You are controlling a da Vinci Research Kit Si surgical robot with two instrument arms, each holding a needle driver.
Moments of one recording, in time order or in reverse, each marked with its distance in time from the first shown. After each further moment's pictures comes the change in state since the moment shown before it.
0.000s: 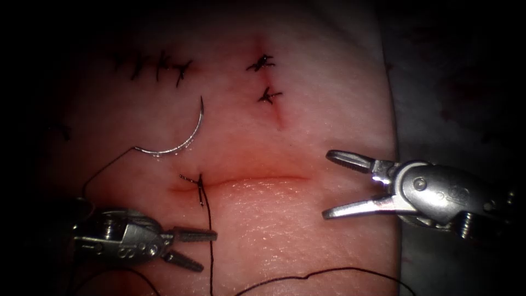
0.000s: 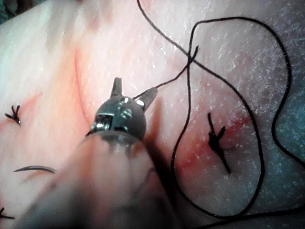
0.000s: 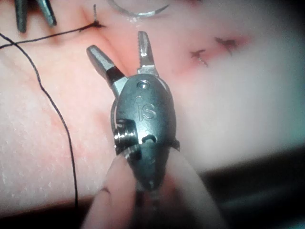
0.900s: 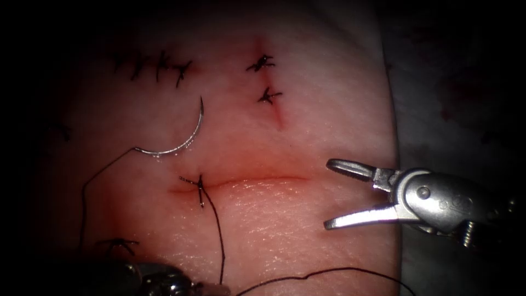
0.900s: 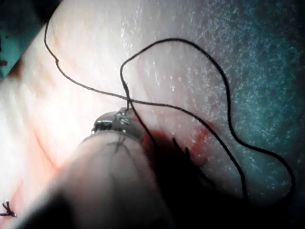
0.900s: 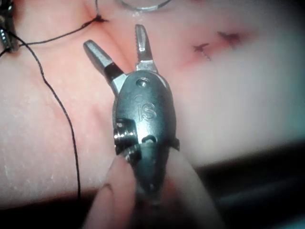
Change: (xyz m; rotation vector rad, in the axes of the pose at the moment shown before) right arm 0.000 0.000 -0.001 0.038 0.064 -0.031; left arm 0.005 0.003 0.002 -0.102 -0.163 0.353
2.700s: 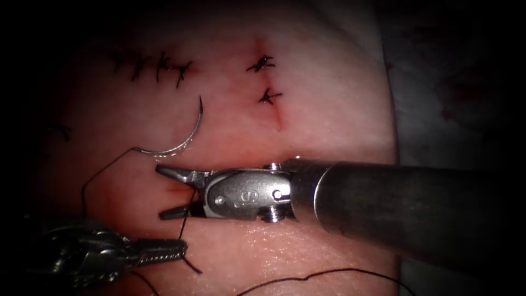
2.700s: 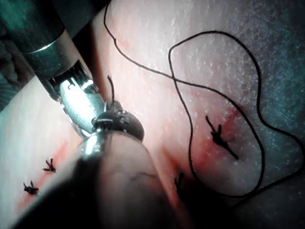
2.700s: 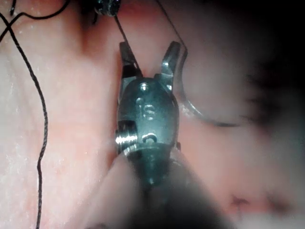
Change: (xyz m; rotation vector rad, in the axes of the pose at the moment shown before) right arm -0.006 -0.004 0.024 -0.083 0.103 -0.419; left arm -0.001 -0.004 -0.012 0.332 0.001 -0.103
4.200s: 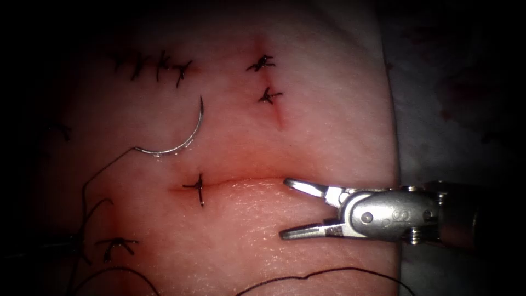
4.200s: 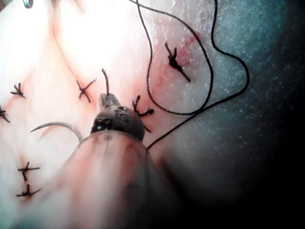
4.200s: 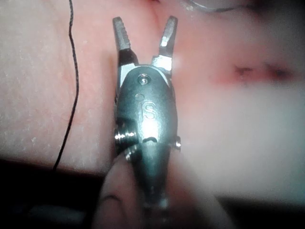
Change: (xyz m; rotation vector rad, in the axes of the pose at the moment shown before) right arm 0.001 0.005 -0.019 -0.057 0.038 0.130; left arm -0.008 0.006 -0.010 0.075 -0.058 -0.088
